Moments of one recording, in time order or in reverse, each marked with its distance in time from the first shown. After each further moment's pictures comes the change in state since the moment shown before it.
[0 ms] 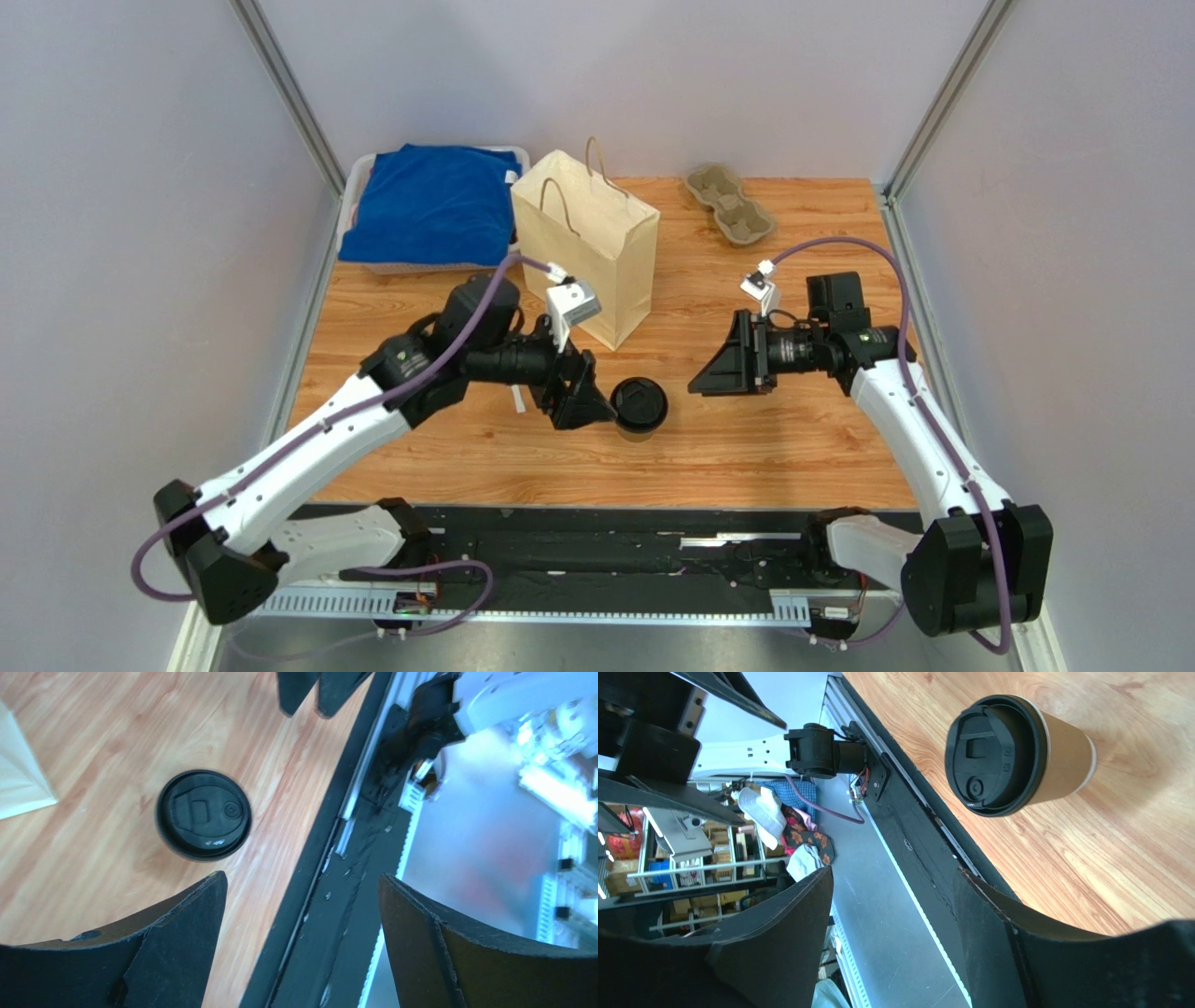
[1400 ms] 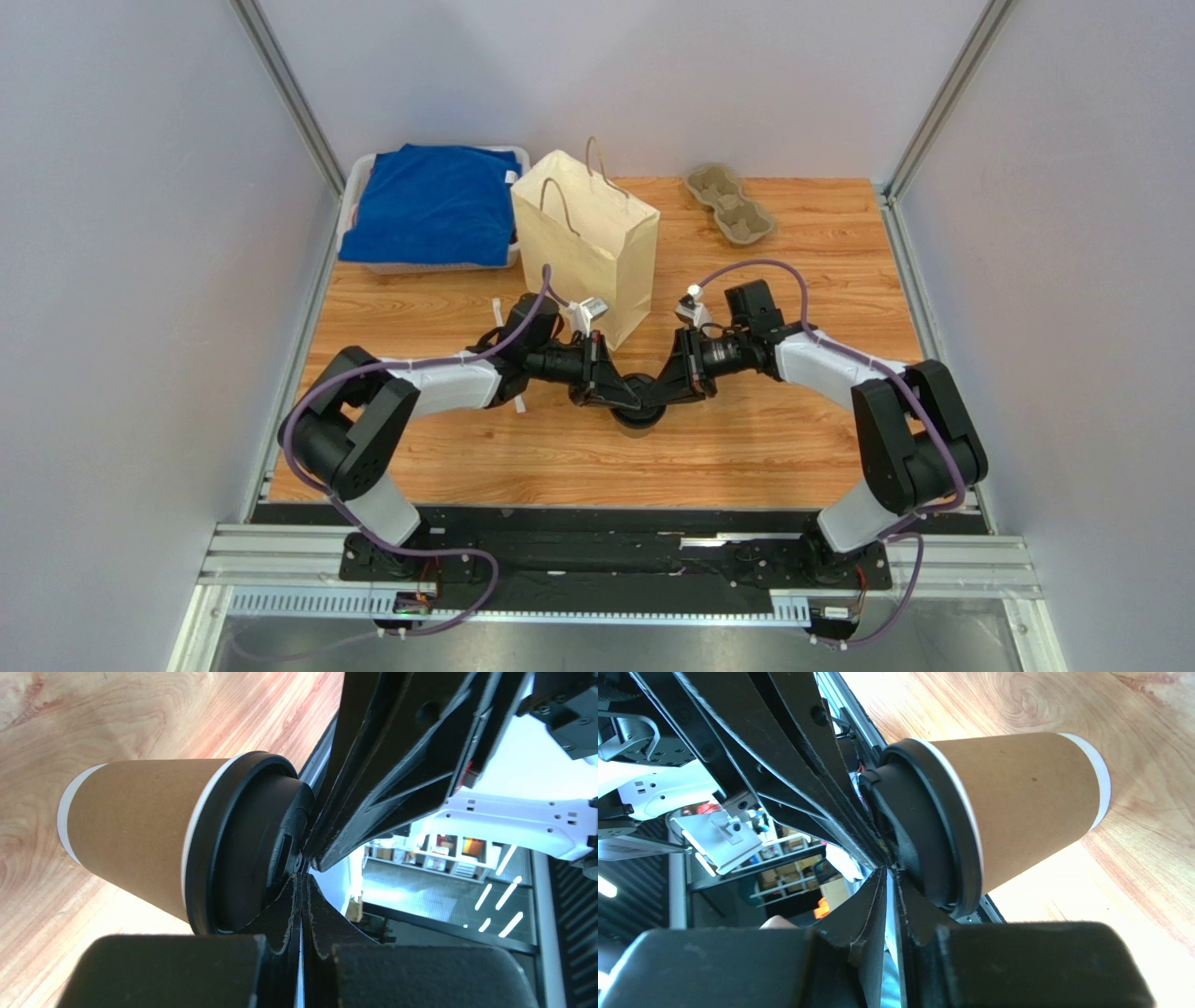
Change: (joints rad) left arm 0.165 0.516 -0.362 0.876 0.324 -0.839; right arm 0.200 0.420 -0.085 0.499 0.019 0.330
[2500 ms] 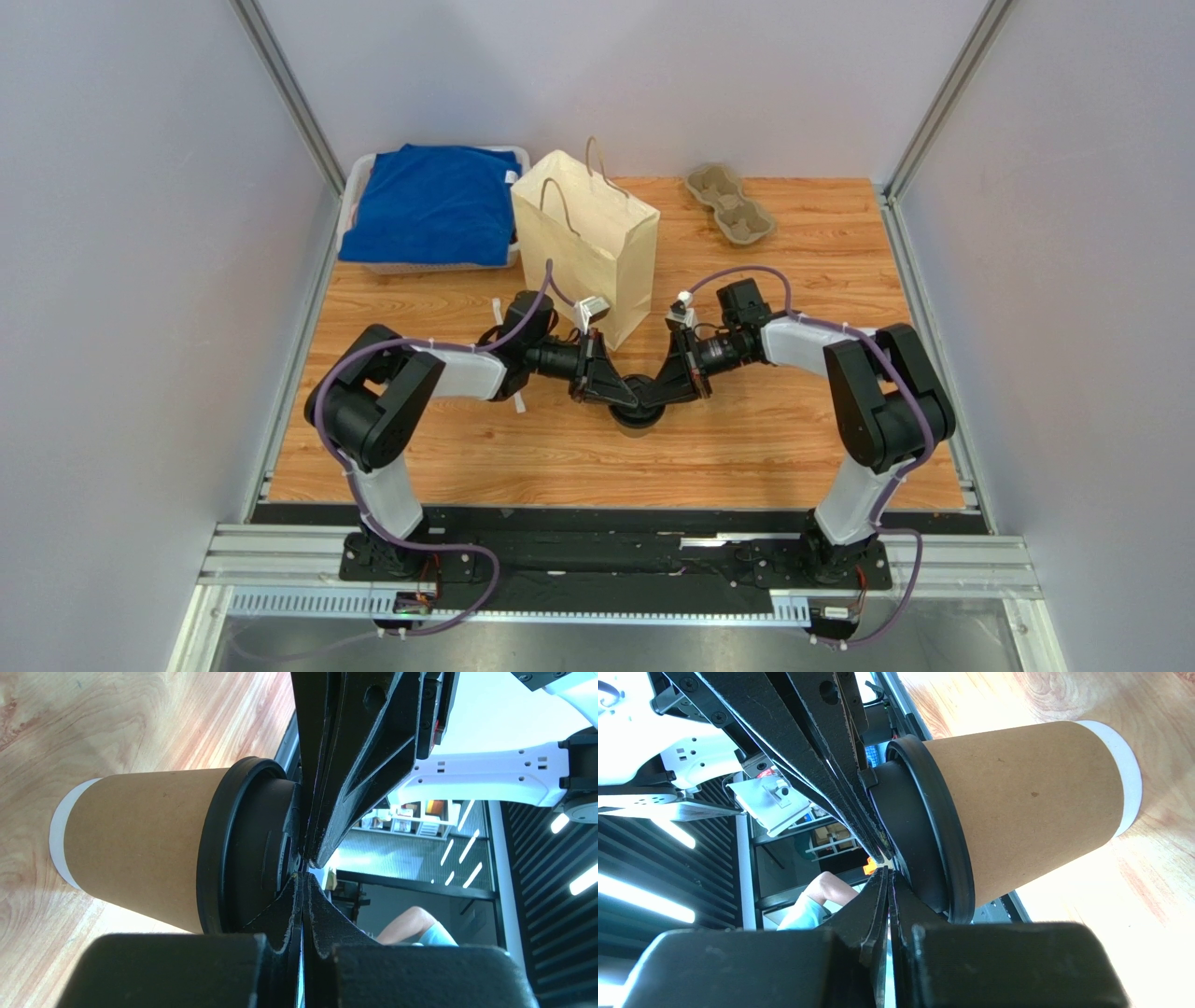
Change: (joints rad) left arm 0.066 0.154 -0.002 0.196 0.195 -0.037; right arm -0.034 0.206 0.087 -0.095 -0.178 -0.085
